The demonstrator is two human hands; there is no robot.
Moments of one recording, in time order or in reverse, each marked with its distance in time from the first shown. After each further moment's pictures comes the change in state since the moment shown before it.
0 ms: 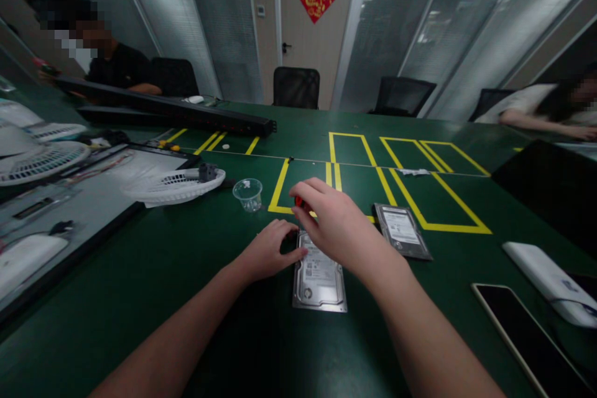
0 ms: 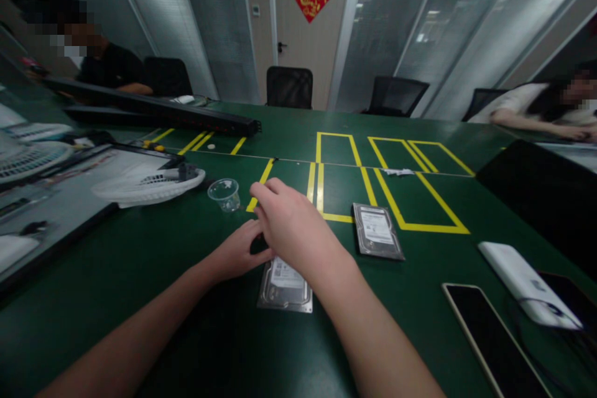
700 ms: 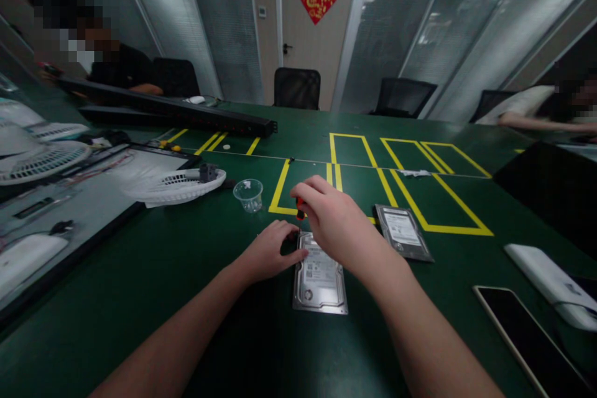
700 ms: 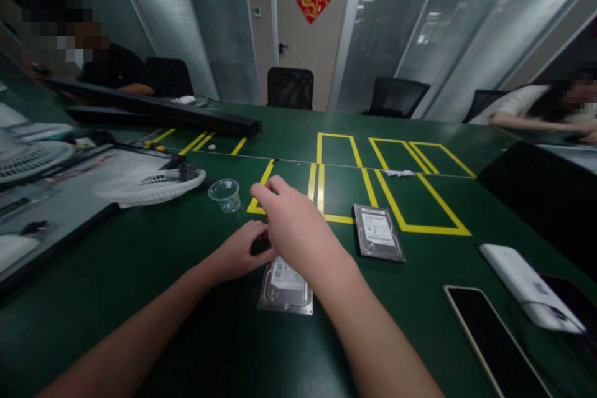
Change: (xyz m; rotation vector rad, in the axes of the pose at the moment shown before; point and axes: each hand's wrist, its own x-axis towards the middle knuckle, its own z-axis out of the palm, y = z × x) left_hand 0.000 0.002 -0.001 0.000 -0.001 0.008; right_hand -0.002 0.002 0.002 -0.054 0.025 -0.014
